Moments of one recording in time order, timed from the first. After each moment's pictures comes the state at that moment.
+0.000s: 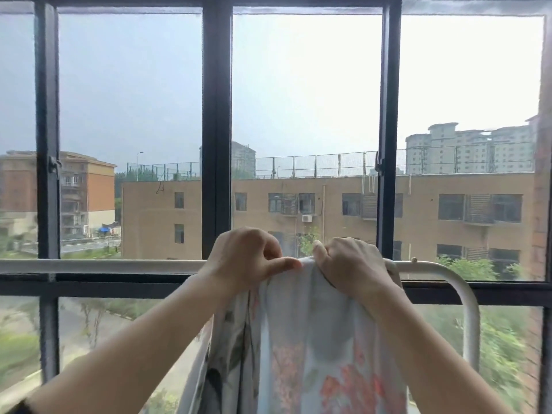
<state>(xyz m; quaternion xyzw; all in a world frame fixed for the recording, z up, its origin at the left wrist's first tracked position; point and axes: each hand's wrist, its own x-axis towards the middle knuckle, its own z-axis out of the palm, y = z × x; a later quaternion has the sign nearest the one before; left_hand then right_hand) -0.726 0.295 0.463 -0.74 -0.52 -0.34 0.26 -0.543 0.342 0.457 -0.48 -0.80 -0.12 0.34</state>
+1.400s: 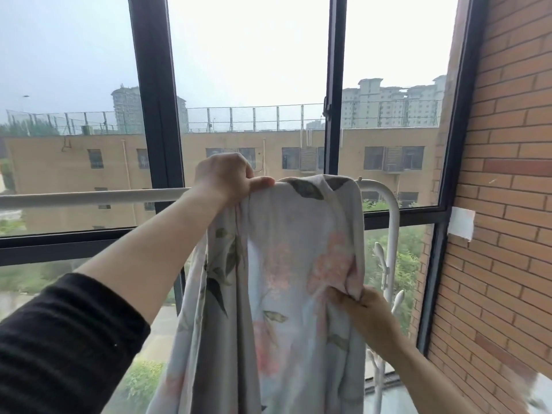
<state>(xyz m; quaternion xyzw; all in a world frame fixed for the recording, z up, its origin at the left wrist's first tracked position) -0.740 0.301 0.466 -0.73 -0.56 -0.32 0.22 -0.495 0.245 0.269 -0.48 -0.65 0.29 0.52</state>
